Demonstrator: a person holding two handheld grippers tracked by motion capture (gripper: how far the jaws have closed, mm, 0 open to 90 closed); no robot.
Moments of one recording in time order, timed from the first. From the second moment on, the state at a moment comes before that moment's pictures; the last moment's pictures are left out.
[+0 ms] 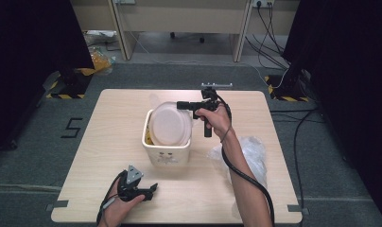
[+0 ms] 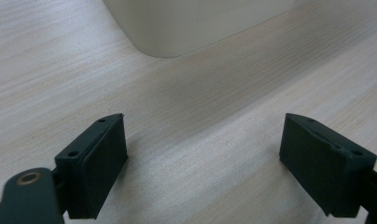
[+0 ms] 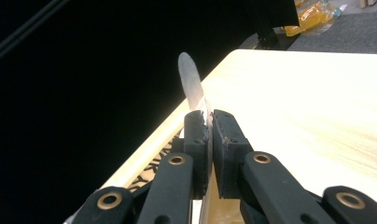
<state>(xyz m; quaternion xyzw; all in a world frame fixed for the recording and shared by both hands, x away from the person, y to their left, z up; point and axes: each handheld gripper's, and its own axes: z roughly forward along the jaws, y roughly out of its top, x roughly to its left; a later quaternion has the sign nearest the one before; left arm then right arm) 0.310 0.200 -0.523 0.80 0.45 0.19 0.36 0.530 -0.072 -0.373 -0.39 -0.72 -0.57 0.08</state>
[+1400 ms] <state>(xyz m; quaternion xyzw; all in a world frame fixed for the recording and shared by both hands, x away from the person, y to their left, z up) 0.310 0.201 -0.523 0.79 0.45 0.19 0.36 0.488 -0.096 -0.353 -0.34 -0.77 -0.54 -0.01</state>
